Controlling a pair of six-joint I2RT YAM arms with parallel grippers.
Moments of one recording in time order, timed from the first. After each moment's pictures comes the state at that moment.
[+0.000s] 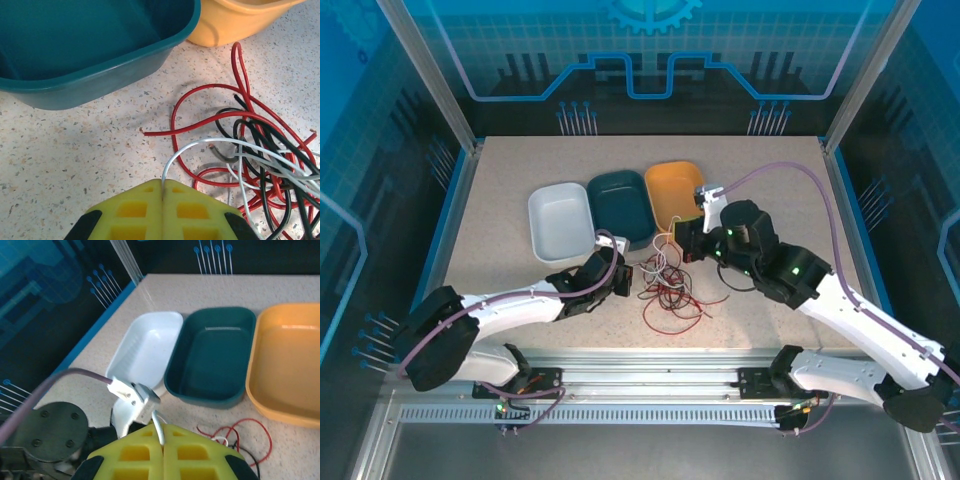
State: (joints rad) left arm -0.80 1.35 0.60 0.00 -0.21 -0.56; right arm 0.83 1.02 1.13 -0.51 0.08 0.43
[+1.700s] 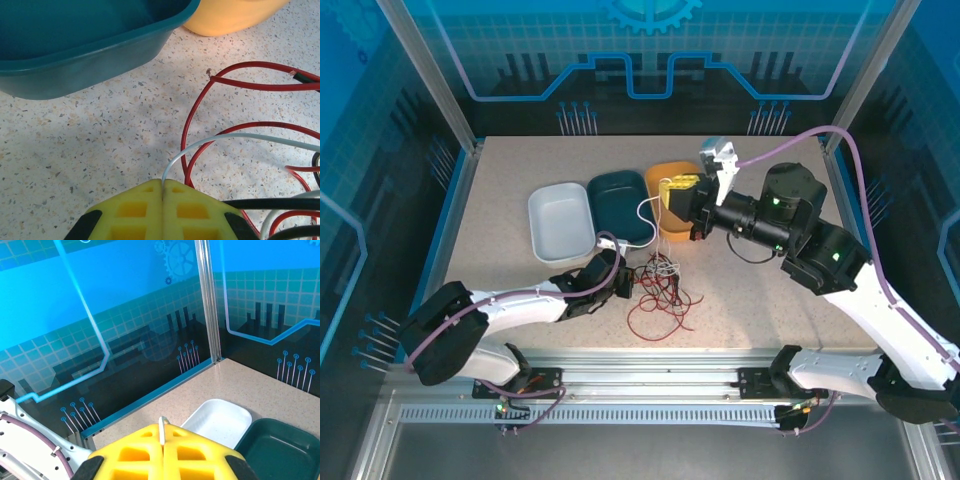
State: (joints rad) left arm -0.80 1.40 0.58 0.07 -0.18 -0.59; right arm 0.83 1.09 1.50 -0.48 -0.18 0.21
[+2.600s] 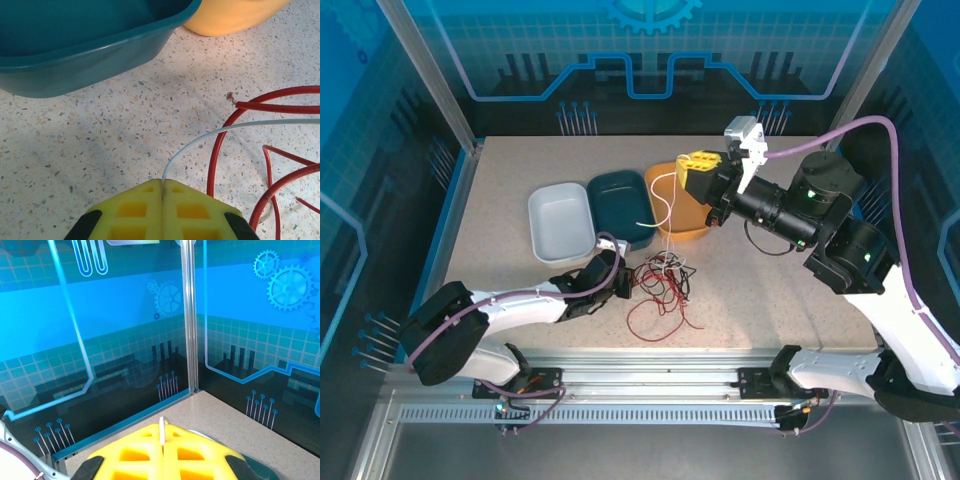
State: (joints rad) left arm -0.80 1.40 0.57 0.08 -0.18 -0.60; right arm 0.83 1.10 1.66 -0.53 -0.10 0.10
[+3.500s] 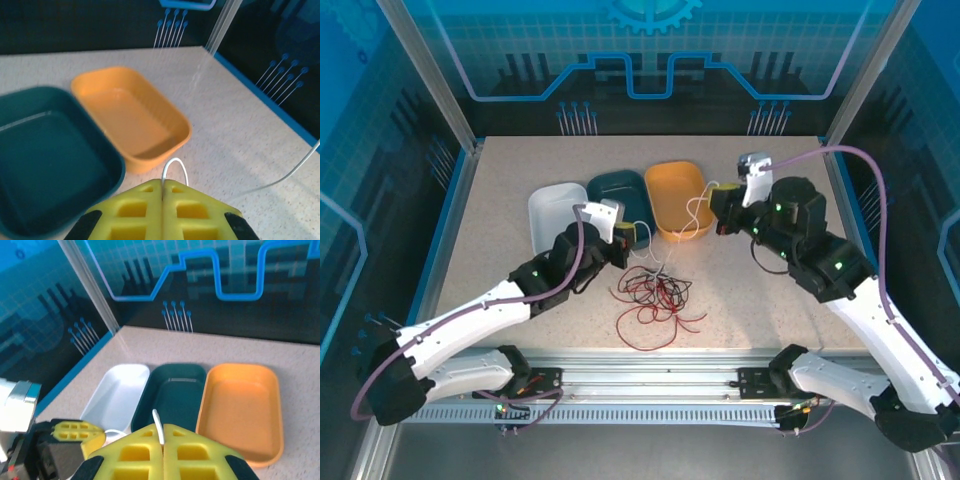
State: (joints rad) left arm -0.80 1.09 0.83 -0.06 -0.20 -0.35; right arm 0.60 0.98 1.31 -0.60 0.04 0.30
